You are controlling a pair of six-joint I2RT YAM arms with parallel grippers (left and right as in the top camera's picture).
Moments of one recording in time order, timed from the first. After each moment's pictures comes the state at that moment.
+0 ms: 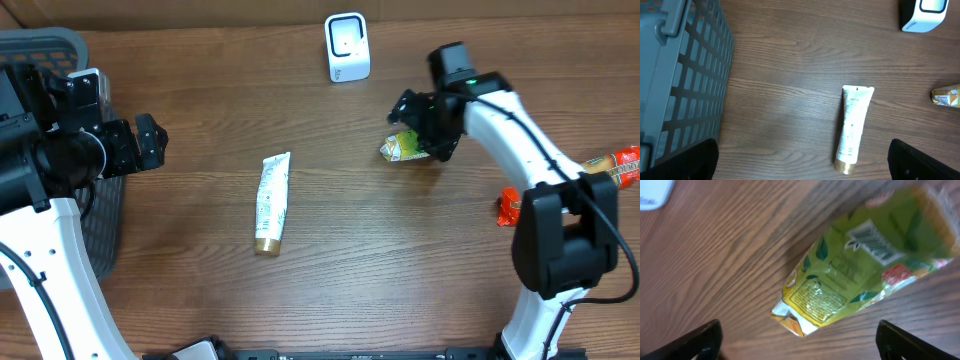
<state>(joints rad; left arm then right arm) 0.37 1.42 1.79 -1.38 0.21 0.11 0.27 2.01 1.58 -0.83 -0.18 0.91</state>
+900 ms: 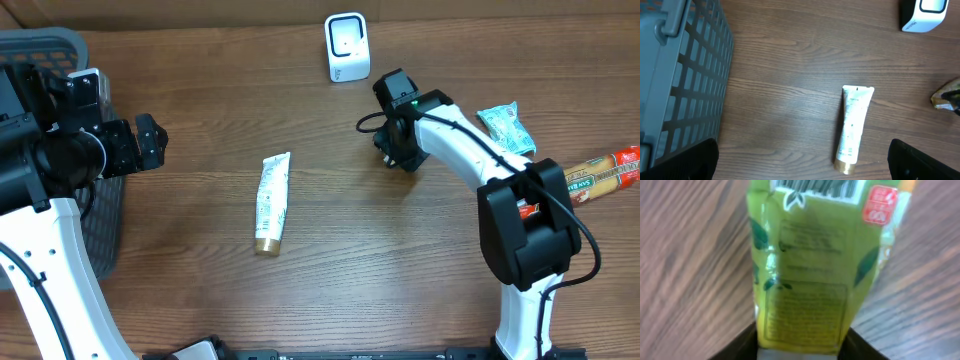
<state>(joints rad) 0.37 1.42 1.79 -1.38 0.21 0.11 0.41 2.10 1.57 -0.82 0.07 1.10</state>
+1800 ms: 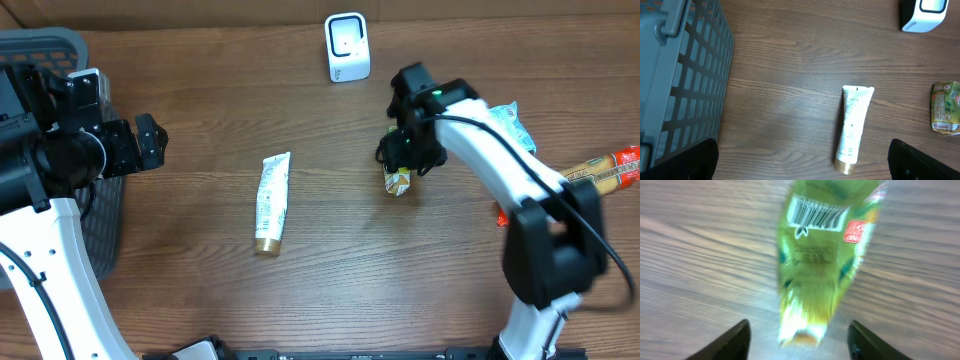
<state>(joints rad) 0.37 1.42 1.79 -1.38 0.21 0.11 0.37 1.96 1.58 -1.06 -0.11 0.17</state>
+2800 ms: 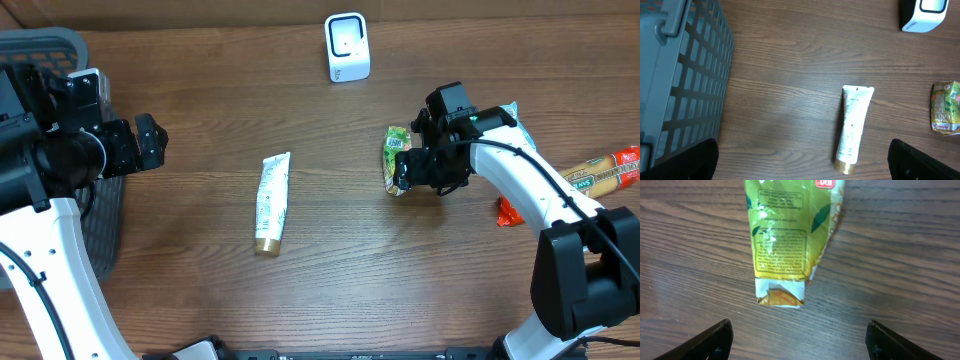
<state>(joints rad) 0.37 1.42 1.79 -1.38 0.21 0.11 0.28 1.81 1.29 -0.90 -0.24 0.17</state>
